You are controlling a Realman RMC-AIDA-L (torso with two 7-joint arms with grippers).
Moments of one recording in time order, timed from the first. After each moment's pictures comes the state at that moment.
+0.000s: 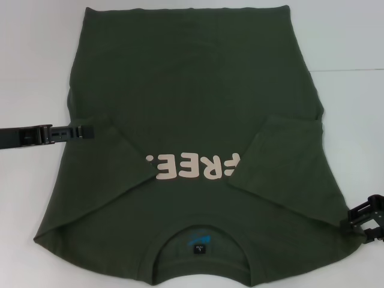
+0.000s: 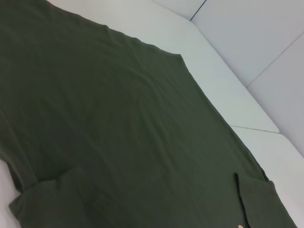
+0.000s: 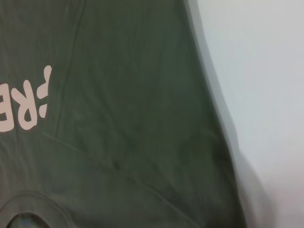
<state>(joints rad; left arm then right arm) -0.61 -2.04 0.44 0.88 2.32 1.51 -2.15 0.58 2.01 -0.71 -0.93 -2.66 -1.66 2.87</state>
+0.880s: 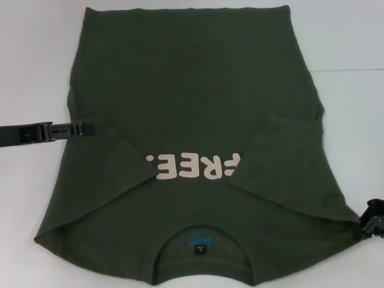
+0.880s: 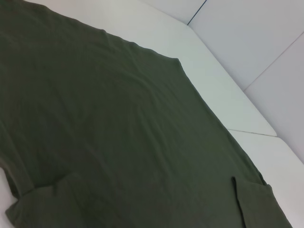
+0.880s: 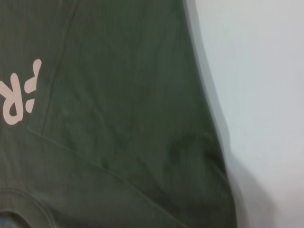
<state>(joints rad) -0.61 -2.04 0.45 0.88 2.31 1.51 -2.15 0.56 2.06 -0.71 -1.01 -2.73 -1.66 2.84</state>
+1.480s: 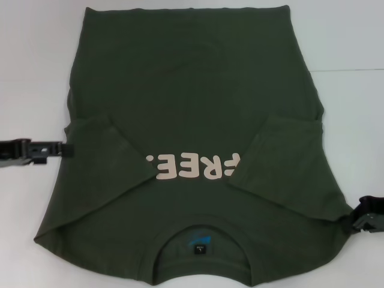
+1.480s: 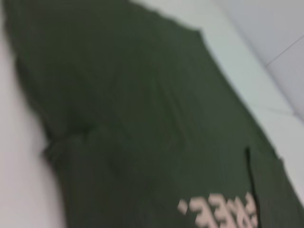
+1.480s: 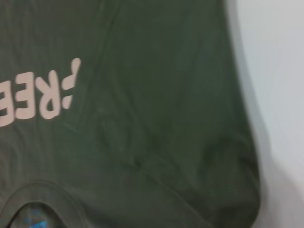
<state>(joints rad) -0.60 -2.00 0.44 0.94 2.43 1.63 -2.29 0.55 2.07 -0.70 -1.01 -2.67 -1.66 2.77</state>
